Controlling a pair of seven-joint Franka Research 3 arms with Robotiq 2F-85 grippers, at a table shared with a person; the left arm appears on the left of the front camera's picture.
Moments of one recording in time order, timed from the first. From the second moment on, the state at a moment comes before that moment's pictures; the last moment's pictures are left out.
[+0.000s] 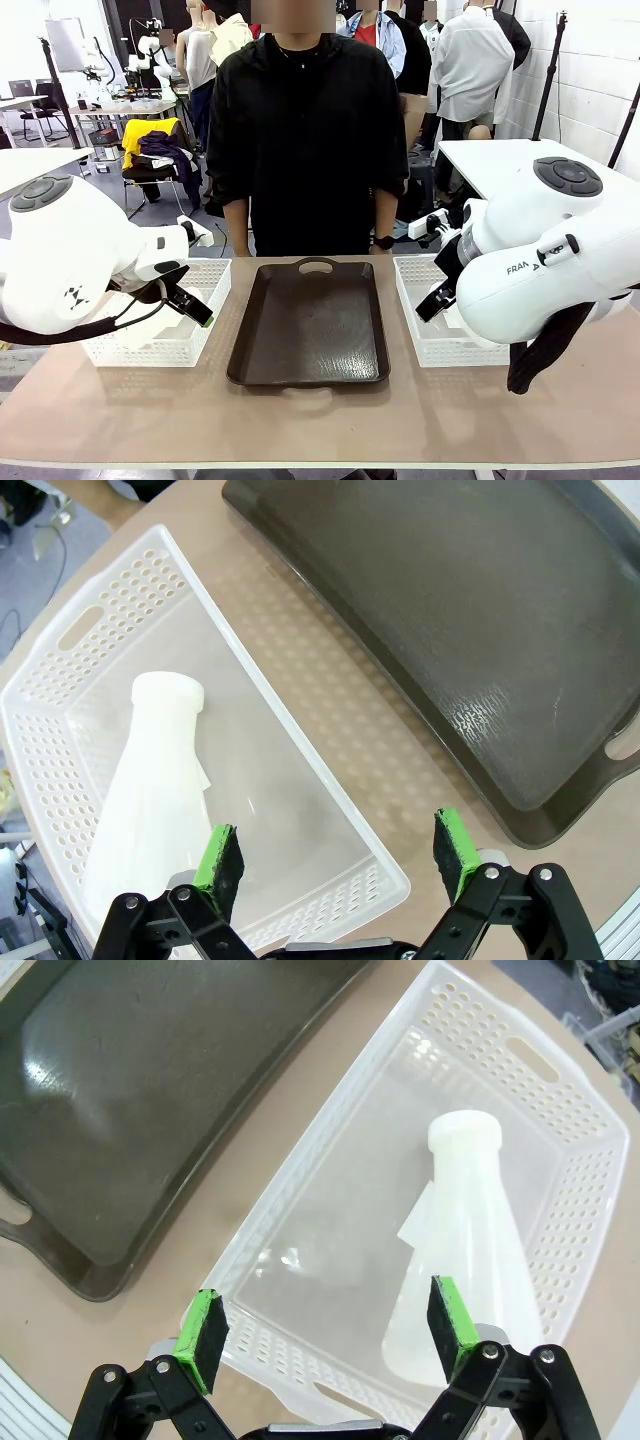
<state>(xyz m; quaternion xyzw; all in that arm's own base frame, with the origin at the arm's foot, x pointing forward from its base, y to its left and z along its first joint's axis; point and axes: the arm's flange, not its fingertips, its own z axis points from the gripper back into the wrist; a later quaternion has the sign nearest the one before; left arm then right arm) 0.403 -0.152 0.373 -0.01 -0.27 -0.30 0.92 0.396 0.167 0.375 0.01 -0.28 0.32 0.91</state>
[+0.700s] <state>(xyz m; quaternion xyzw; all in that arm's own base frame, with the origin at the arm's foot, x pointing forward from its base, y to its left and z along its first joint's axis) 0.406 -0.074 0.458 -0.16 -0.33 -0.27 0.89 0.383 0.099 0.462 0.14 -0.27 0.36 0.88</state>
